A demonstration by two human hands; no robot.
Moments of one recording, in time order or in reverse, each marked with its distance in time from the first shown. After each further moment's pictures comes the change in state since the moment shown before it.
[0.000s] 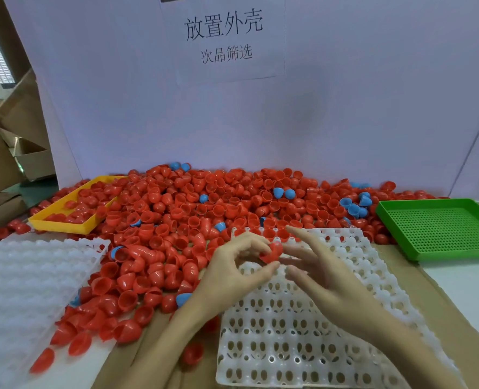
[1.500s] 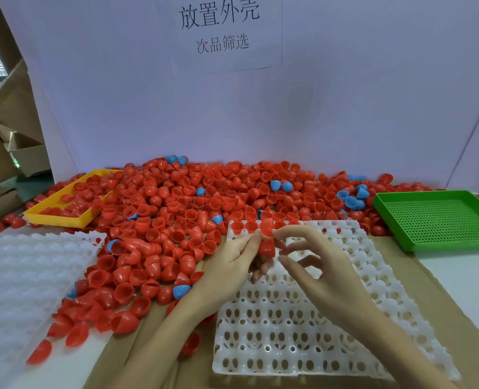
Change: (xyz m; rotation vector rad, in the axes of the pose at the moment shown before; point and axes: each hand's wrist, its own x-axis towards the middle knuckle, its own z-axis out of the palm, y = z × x) left_hand -0.002 0.008 0.008 -0.198 -0.093 -0.320; right_hand -0.001 -0.010 0.009 -0.082 0.183 -0.216
